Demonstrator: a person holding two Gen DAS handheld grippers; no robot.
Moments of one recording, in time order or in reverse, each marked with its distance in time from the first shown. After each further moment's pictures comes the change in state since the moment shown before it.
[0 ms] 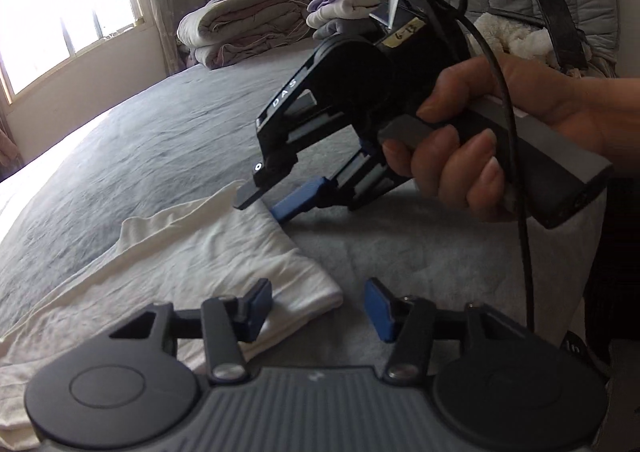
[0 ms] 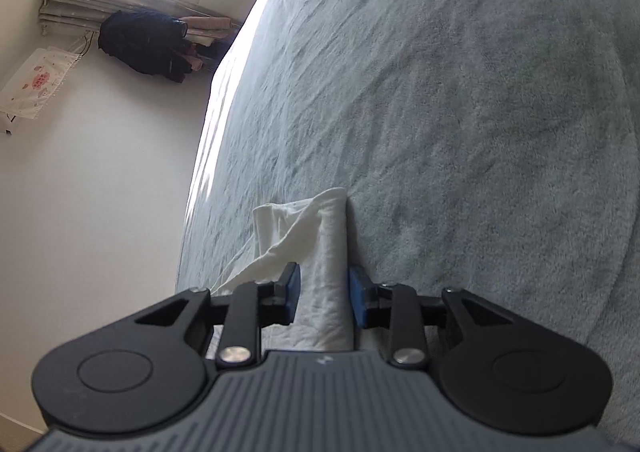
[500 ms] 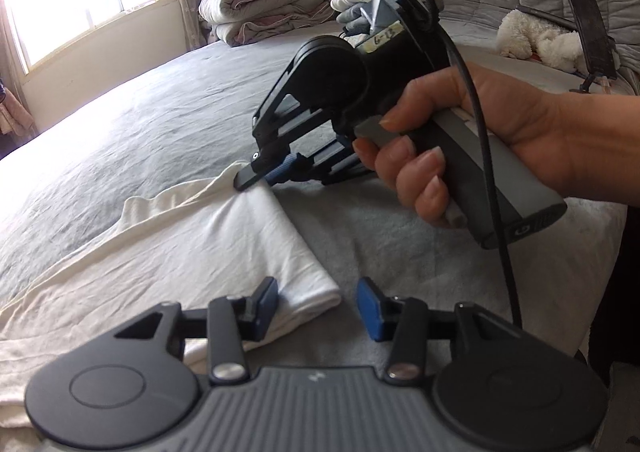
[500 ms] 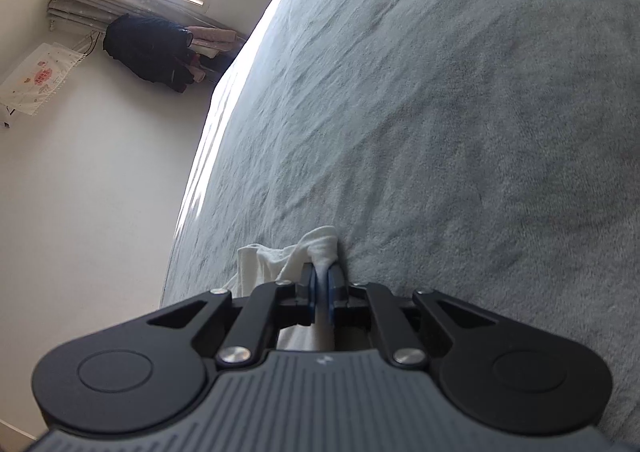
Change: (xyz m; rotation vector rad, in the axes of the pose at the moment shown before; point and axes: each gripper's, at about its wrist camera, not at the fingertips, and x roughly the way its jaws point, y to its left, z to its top) left arm 0.010 0.000 0.010 -0.096 0.051 0.046; right arm 0.001 -0.004 0.010 -0.050 -0.058 -0.017
